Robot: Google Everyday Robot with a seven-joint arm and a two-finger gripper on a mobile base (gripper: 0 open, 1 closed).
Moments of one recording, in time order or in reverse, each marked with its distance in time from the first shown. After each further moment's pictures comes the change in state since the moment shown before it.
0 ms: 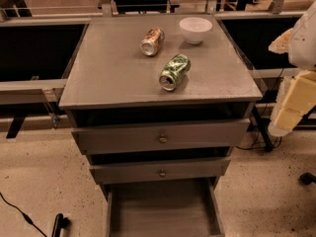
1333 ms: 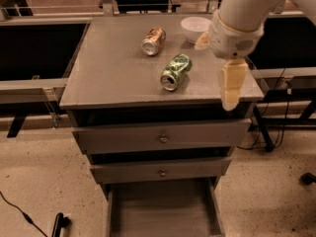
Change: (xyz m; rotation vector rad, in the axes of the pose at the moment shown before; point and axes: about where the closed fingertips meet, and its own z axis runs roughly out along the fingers) arm -0.078 -0.061 0.086 -0.103 0.052 -0.461
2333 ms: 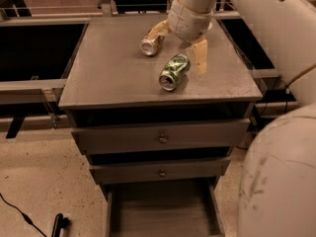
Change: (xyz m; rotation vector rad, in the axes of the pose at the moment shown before) arm -0.065 -0.106 0.040 -0.013 -0.175 -0.565
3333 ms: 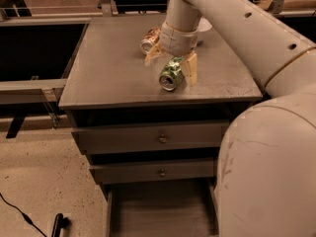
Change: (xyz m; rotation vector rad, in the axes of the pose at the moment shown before) arm 0.008 -0.007 0.060 -0.107 -0.008 -0.196
